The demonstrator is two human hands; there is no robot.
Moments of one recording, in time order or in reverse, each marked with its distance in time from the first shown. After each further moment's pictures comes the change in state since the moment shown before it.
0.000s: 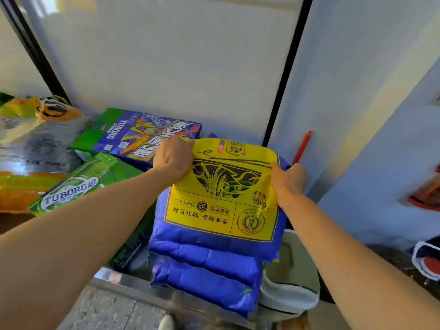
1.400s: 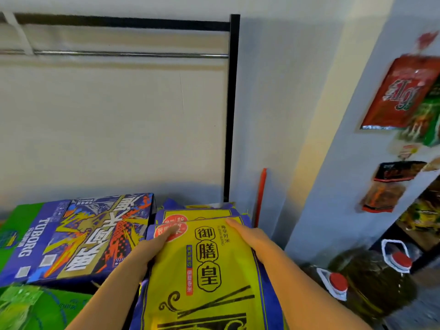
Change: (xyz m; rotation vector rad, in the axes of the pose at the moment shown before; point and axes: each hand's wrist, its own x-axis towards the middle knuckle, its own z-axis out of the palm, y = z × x) left_hand 0.120 -0.040 0.089 -0.608 -0.782 -0.506; right_hand 0.083 0.006 0.057 0.100 -0.444 0.468
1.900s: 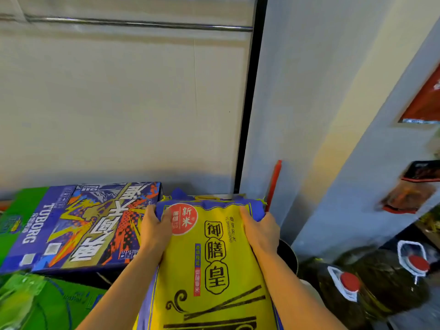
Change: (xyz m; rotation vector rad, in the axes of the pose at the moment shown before) left_hand 0.000 0.038 0.029 0.019 0.384 0.549; right_hand 0.026 -0.011 0.033 -0.076 0.473 -0.217
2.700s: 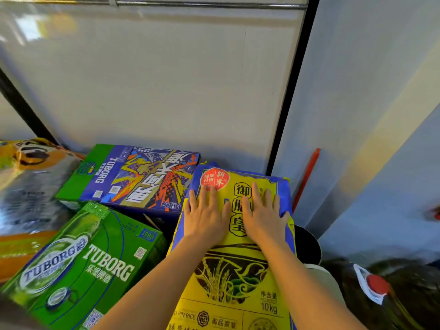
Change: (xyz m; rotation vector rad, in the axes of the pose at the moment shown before) left_hand -0.092 -0.025 0.019 0.881 -0.117 0.213; right_hand -0.057 0.027 0.020 -0.634 -0.227 -0.510
